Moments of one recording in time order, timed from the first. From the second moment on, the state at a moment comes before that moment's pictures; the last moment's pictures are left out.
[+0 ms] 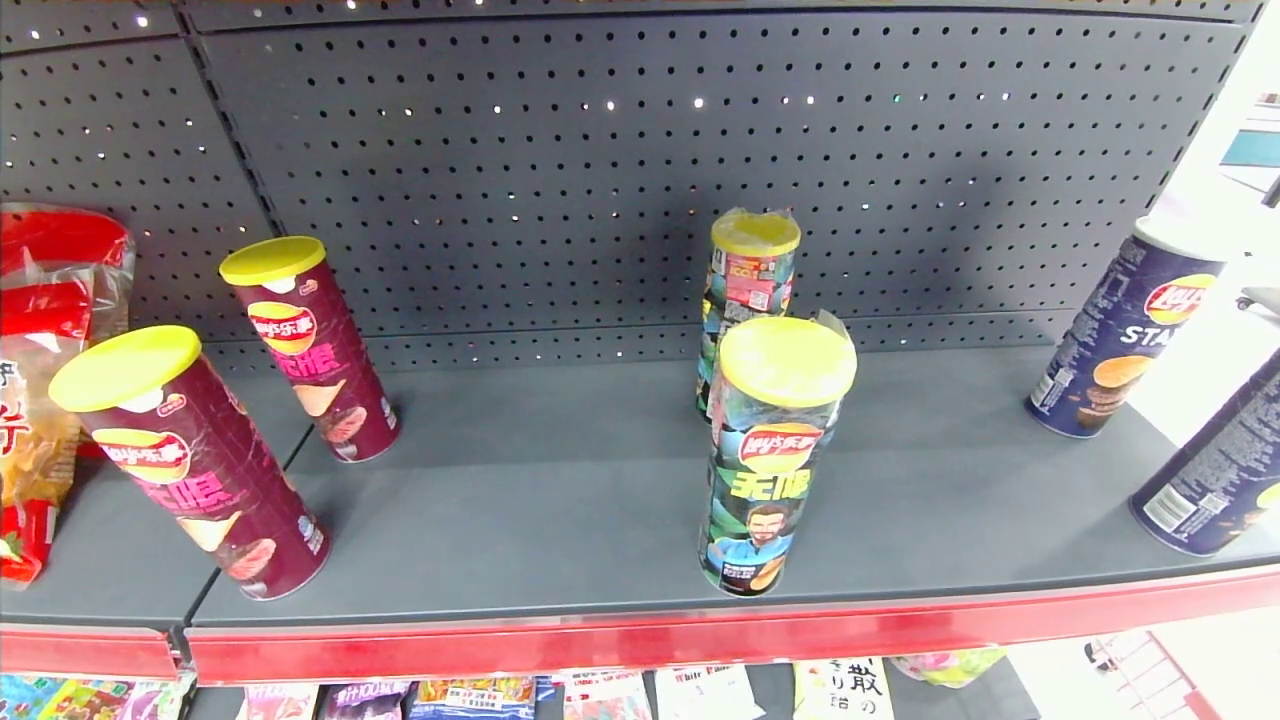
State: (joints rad) left arm -0.11 0.09 -0.25 0.24 0.16 -0.10; right arm 0.00 0.01 -0.08 0.10 0.04 0.00
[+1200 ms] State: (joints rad) left arm 0.00 0.00 0.00 0.00 0.02 0.00; right arm 0.00 0.00 -0.01 -0.01 -0.09 0.06
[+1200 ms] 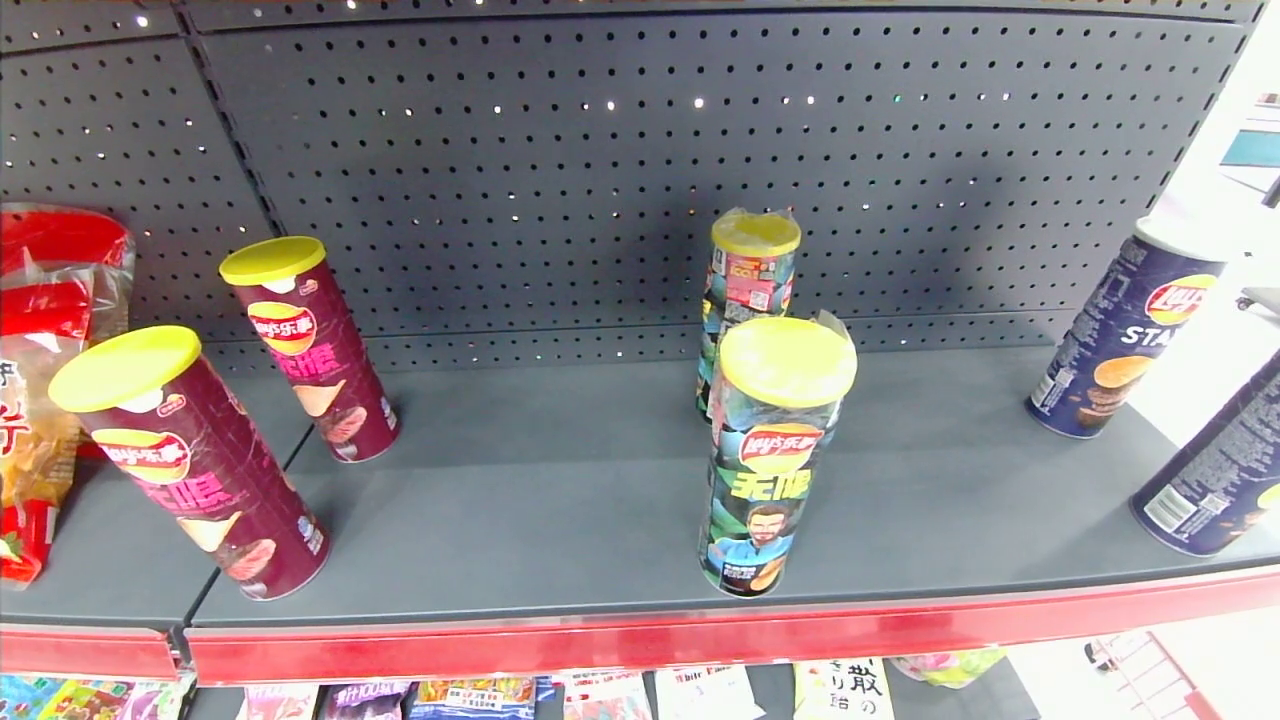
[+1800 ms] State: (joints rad) left arm 0.00 0.00 0.00 0.00 0.01 0.00; right arm 0.00 0.00 0.00 0.00 -0.02 0.00
